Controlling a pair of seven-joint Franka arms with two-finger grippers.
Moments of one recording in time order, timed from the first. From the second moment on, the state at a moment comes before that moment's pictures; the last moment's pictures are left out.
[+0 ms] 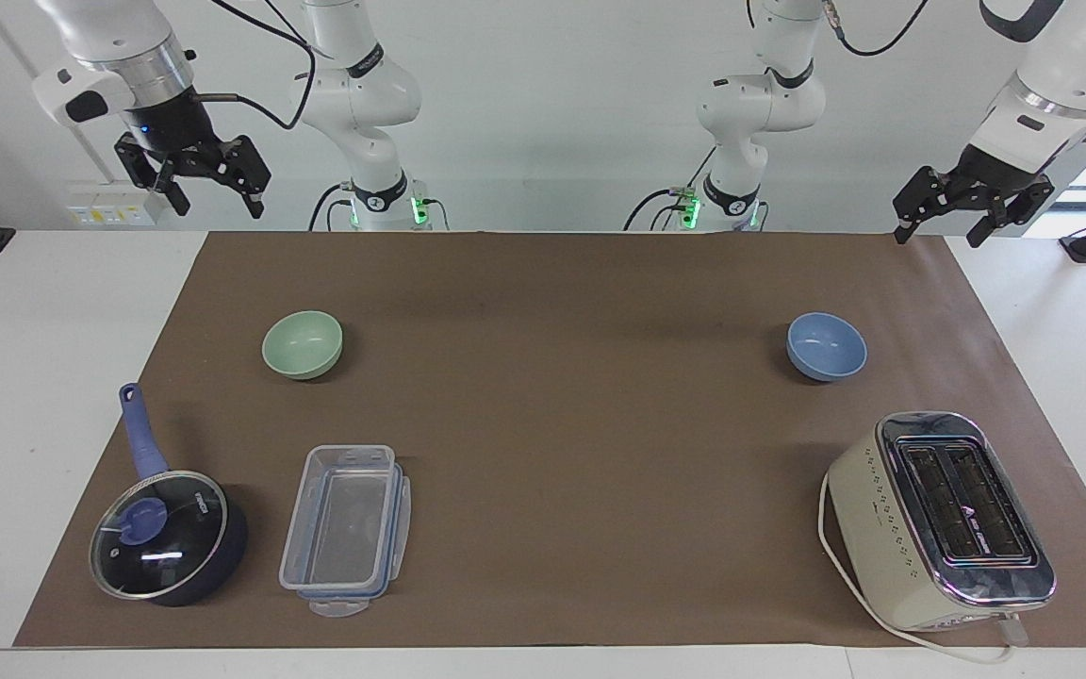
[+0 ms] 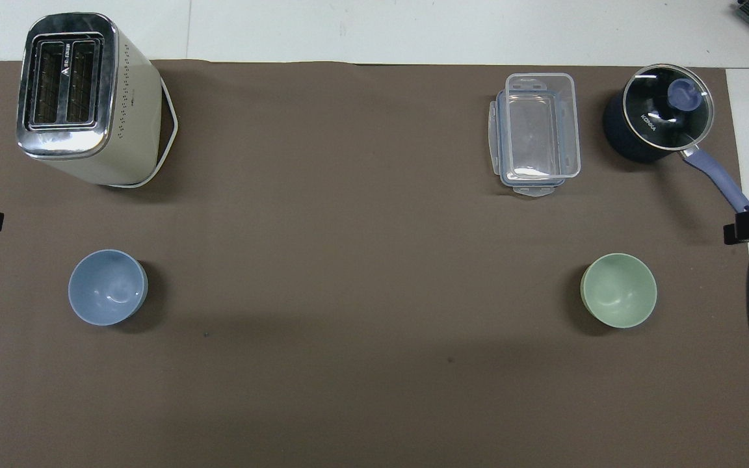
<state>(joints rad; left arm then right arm) 0.00 -0.01 0.04 -1.51 -0.02 1.49 0.15 0.05 -0.08 -0.11 -1.54 -0.01 1.47 0.01</state>
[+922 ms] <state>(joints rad) 0.11 -0.06 0.04 -2.00 -0.04 1.90 0.35 0.05 -0.08 -0.11 -1.54 -0.01 1.47 0.01</state>
